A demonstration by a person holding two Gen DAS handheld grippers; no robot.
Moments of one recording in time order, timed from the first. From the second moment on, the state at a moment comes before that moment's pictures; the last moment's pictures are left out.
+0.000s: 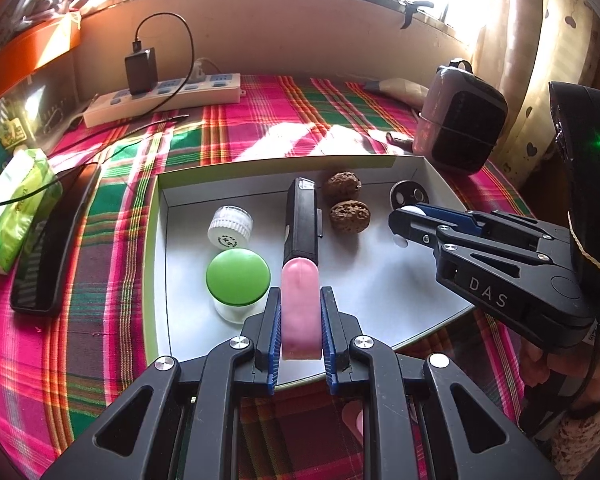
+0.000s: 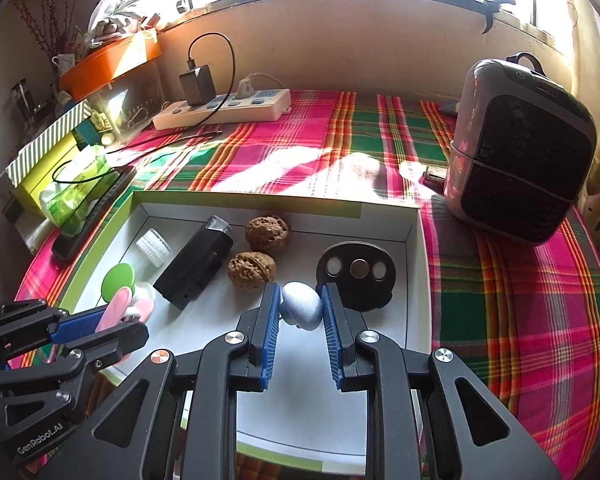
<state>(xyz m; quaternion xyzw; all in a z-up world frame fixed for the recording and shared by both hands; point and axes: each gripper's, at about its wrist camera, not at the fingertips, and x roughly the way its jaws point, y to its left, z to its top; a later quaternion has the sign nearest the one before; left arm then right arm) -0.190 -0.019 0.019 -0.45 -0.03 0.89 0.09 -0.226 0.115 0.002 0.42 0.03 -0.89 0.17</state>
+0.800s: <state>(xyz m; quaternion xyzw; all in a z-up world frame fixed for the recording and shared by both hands) -0.204 -0.029 0.006 -0.46 -0.03 0.89 0.07 -0.239 0.101 -0.005 0.42 0.06 -0.89 0.17</state>
